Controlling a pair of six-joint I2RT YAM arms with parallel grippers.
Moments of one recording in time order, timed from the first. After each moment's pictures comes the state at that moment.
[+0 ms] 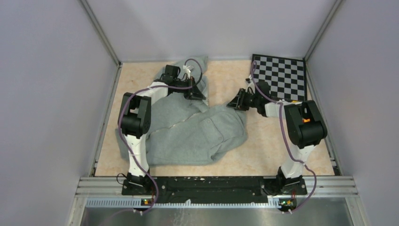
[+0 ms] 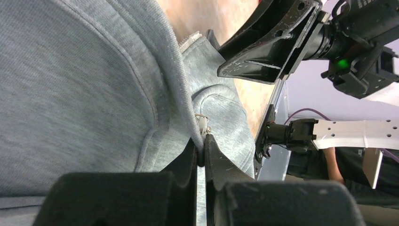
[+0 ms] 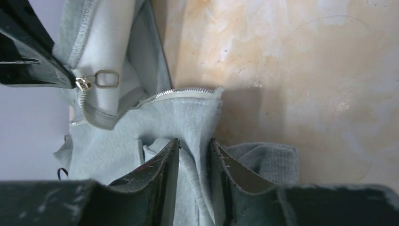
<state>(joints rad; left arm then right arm) -0.26 2.09 1.49 -0.20 1.01 -0.45 0.24 1.85 0.95 0.25 -0.62 0.56</state>
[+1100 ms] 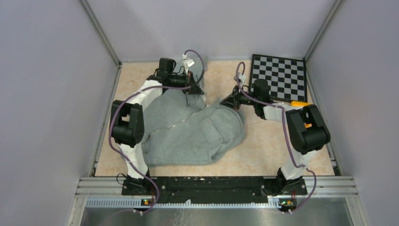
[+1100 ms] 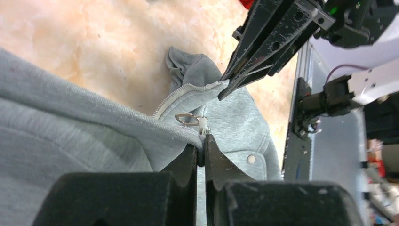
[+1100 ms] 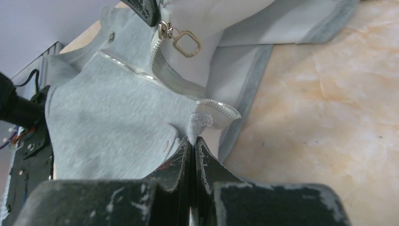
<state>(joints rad) -0.26 1.93 1.48 -0.23 1.07 -0.13 0.30 1.75 0.89 0.54 -0.90 0.16</state>
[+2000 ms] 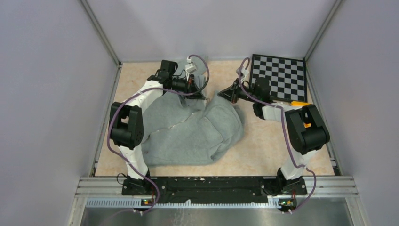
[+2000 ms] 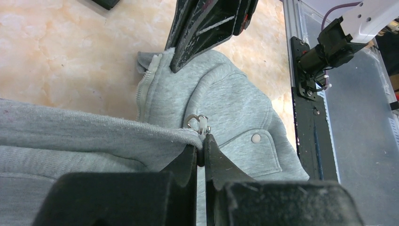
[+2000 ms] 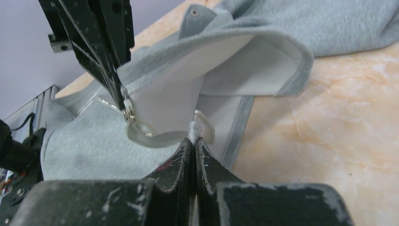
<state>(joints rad) -0.28 1.87 1.47 -0.38 1.21 0.28 0.32 1.75 0.90 0.75 -0.83 0.29</state>
